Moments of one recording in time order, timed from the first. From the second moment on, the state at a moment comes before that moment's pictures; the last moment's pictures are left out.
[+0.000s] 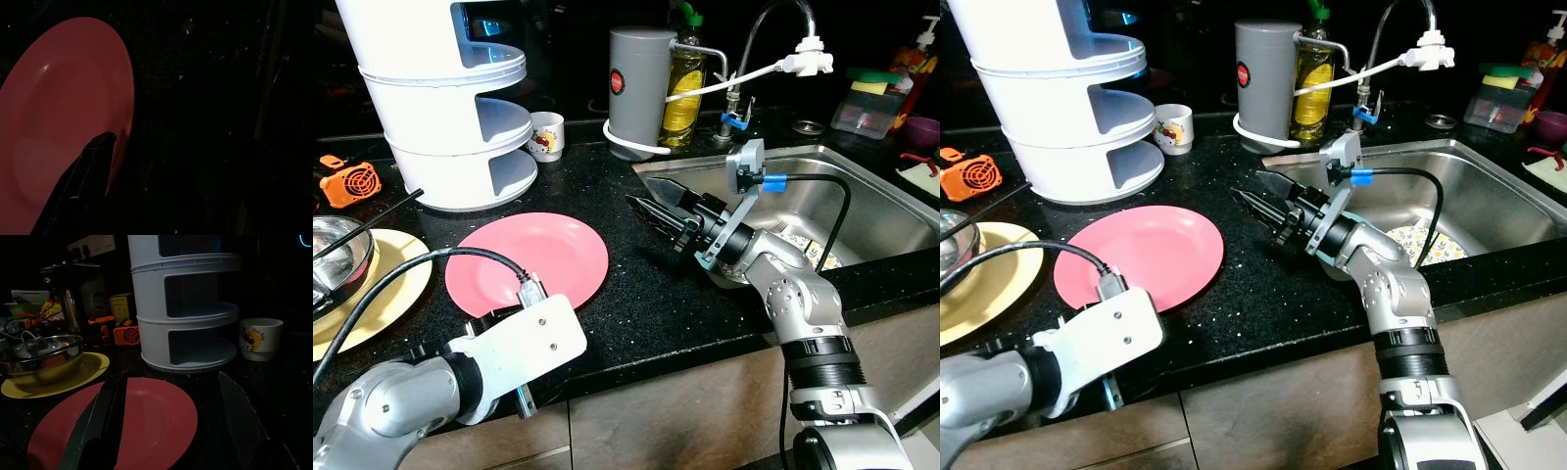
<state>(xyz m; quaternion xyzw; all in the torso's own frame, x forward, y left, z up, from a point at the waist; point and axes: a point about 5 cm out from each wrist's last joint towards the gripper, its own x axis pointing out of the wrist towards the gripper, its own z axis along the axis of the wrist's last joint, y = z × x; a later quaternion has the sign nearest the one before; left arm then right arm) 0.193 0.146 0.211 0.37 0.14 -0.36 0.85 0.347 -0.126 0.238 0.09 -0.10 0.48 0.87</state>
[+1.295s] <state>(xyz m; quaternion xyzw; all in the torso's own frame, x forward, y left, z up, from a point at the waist) 0.226 0.173 0.183 0.47 0.10 -0.23 0.85 0.299 -0.109 0.186 -0.04 0.05 0.61 0.79</state>
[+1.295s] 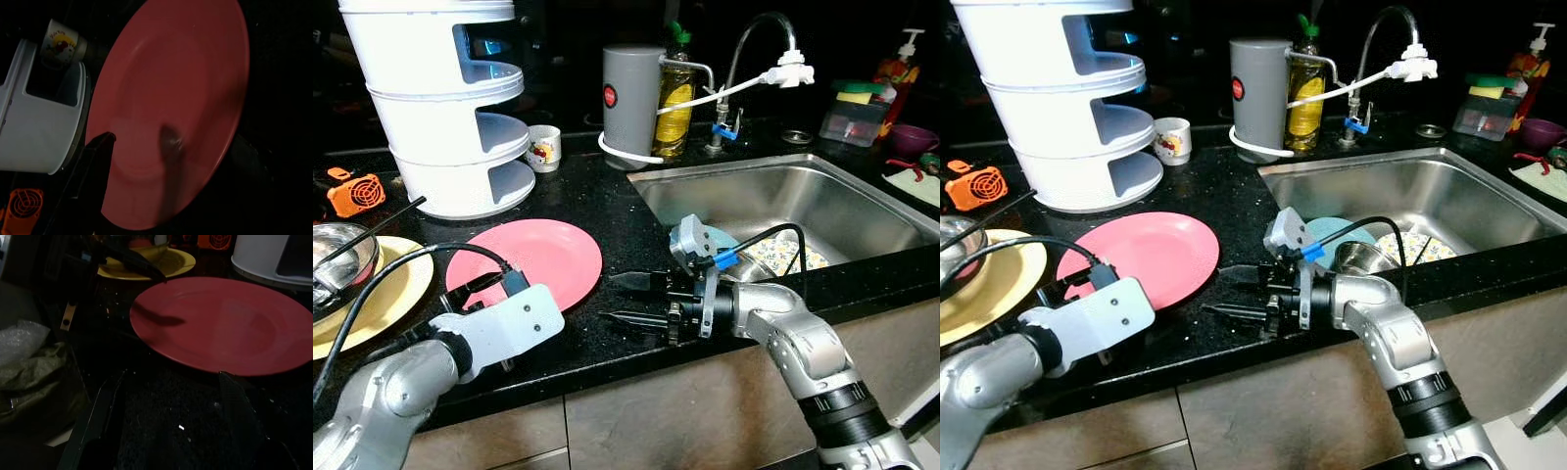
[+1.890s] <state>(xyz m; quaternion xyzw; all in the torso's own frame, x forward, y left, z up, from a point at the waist) 0.231 0.185 0.172 0.47 0.13 -0.24 0.84 0.296 -0.105 0.187 -0.06 0.05 0.62 0.78</state>
